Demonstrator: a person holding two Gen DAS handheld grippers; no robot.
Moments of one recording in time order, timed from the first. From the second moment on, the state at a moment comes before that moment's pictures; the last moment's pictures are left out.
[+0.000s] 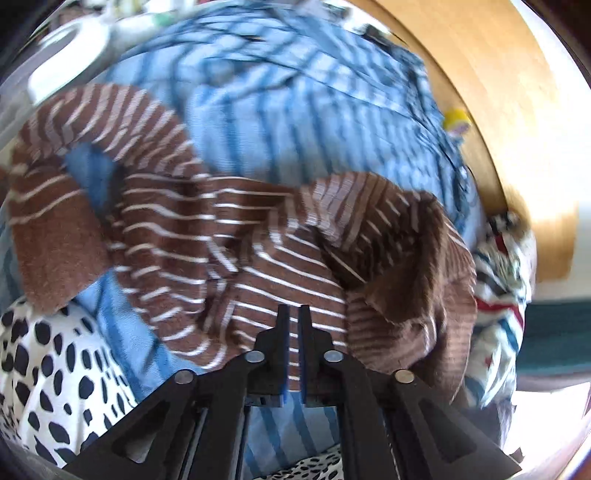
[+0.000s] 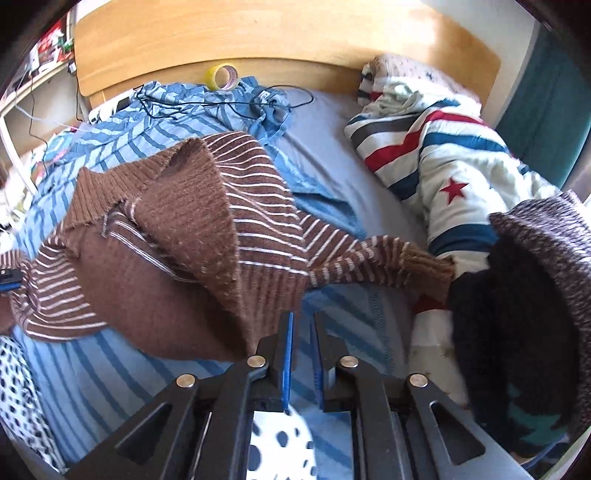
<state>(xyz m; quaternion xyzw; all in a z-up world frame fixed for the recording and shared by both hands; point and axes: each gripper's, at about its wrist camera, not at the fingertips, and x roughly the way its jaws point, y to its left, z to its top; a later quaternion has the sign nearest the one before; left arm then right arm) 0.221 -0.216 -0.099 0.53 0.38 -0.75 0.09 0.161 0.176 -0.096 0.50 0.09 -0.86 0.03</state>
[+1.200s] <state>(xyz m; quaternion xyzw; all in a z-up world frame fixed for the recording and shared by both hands) 0.221 -0.283 -0.098 0.46 0.38 -0.79 0.14 0.139 0.128 -0.106 0.53 0.05 -0.85 0.06</state>
